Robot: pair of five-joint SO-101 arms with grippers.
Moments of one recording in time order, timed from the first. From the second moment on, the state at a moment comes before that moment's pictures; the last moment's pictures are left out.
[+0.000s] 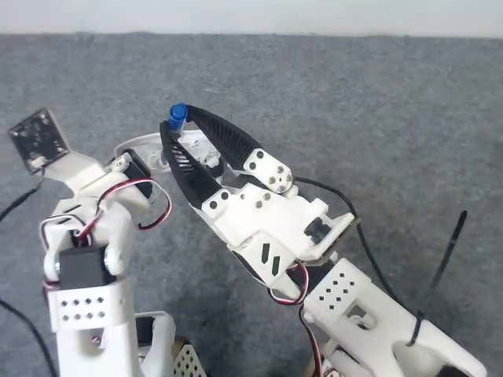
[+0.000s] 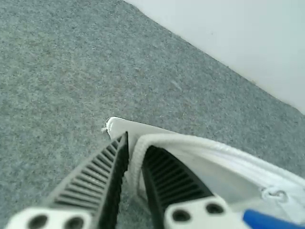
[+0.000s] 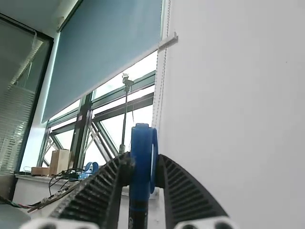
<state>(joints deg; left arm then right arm) -11.8 -58.9 47.1 60.5 31.7 -50.8 -42.5 57.5 -46.4 0.0</state>
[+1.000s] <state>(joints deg) -11.6 -58.4 48.2 60.6 31.7 -49.4 -24.5 61.6 -44.7 26.4</state>
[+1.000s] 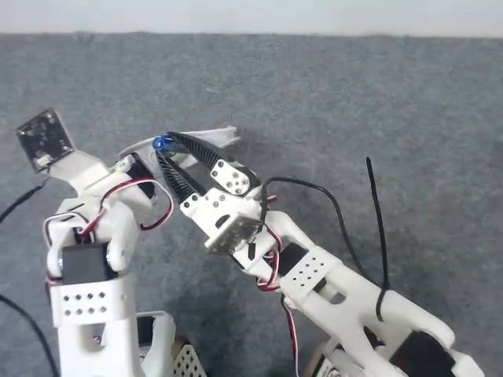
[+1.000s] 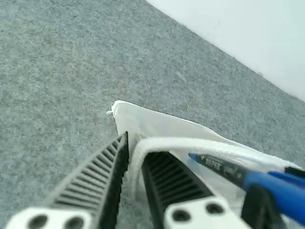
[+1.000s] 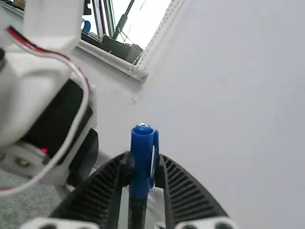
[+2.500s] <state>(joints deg) -11.7 -58.4 48.2 60.6 31.7 -52.7 -55.1 56.9 6.2 -2.2</state>
